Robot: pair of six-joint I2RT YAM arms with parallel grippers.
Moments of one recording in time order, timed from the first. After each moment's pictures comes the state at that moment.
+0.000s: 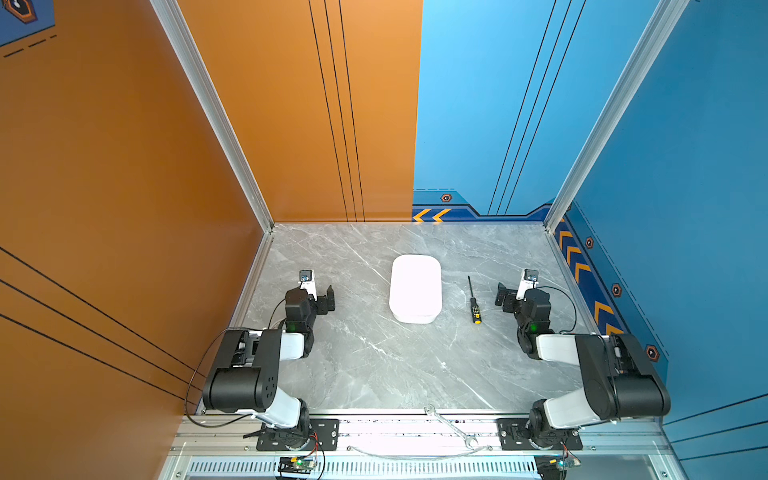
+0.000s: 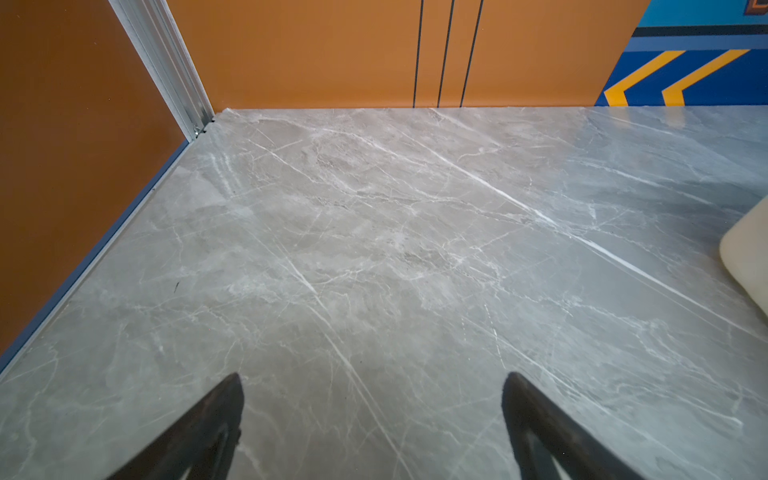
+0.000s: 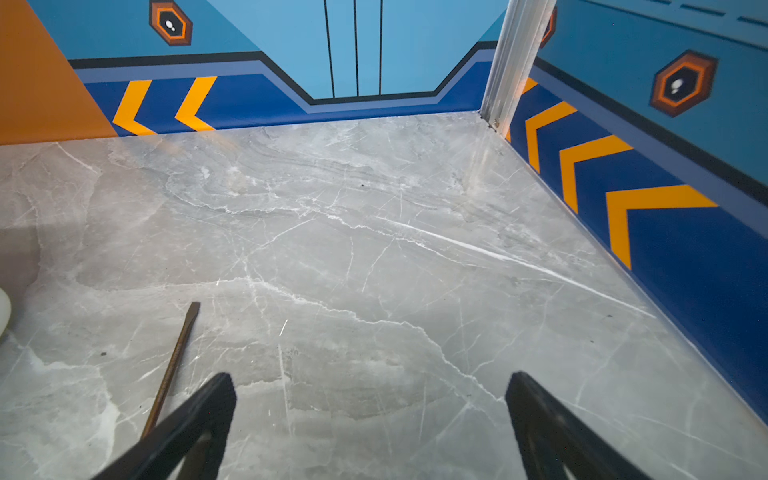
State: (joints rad) left arm 0.02 1.48 0.39 0.72 -0.02 0.00; right arm 0.04 1.43 0.39 0.68 0.21 0.07
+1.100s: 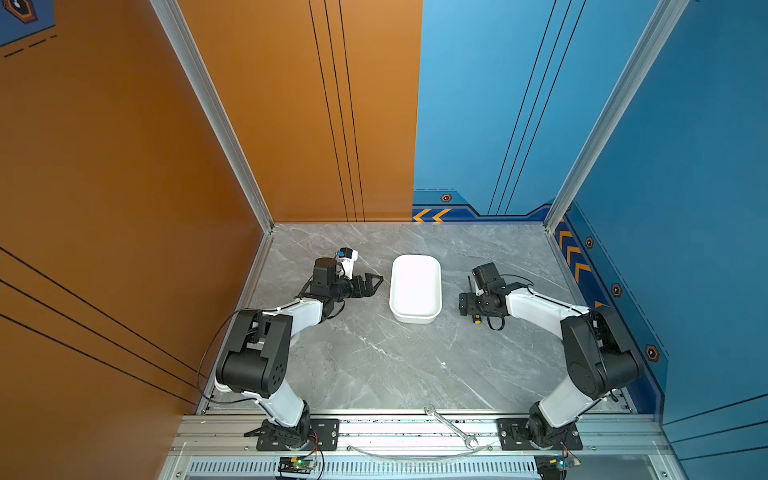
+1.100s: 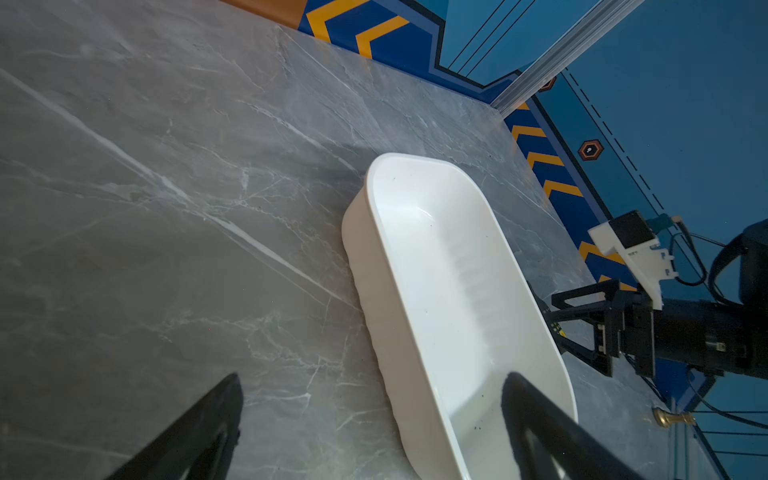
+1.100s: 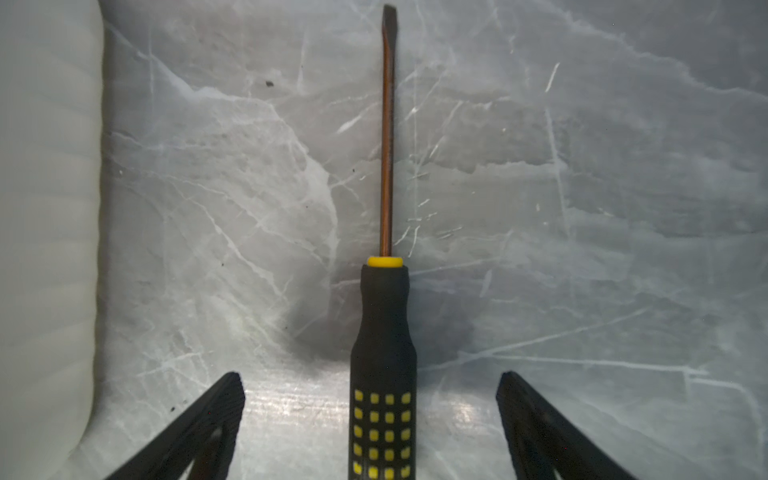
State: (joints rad) left arm -0.18 1.67 0.79 0.32 0.59 -0.39; right arm 0.34 1.66 0.93 -0.42 0.09 0.34
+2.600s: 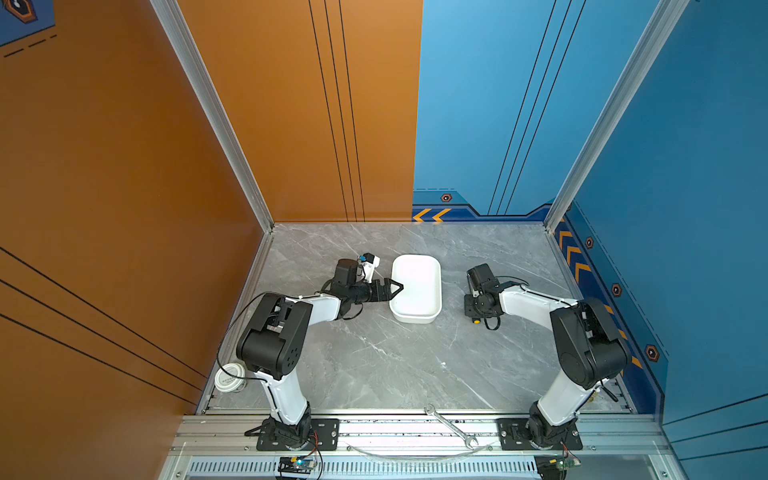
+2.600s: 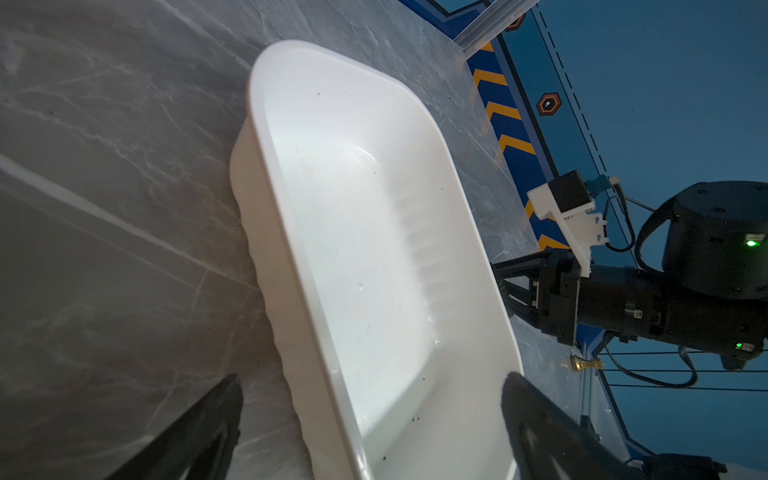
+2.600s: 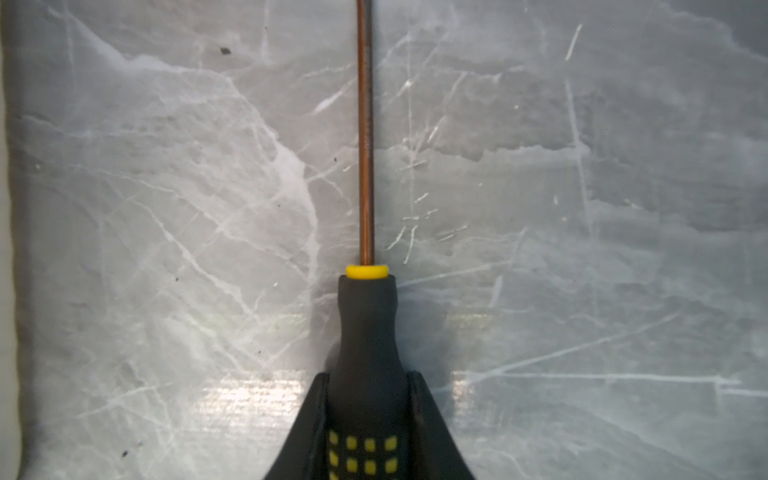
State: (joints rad) left arm -0.31 1.79 0.86 0.33 0.65 -0.49; right arm 0.35 1.72 0.96 -0.43 0.13 0.36
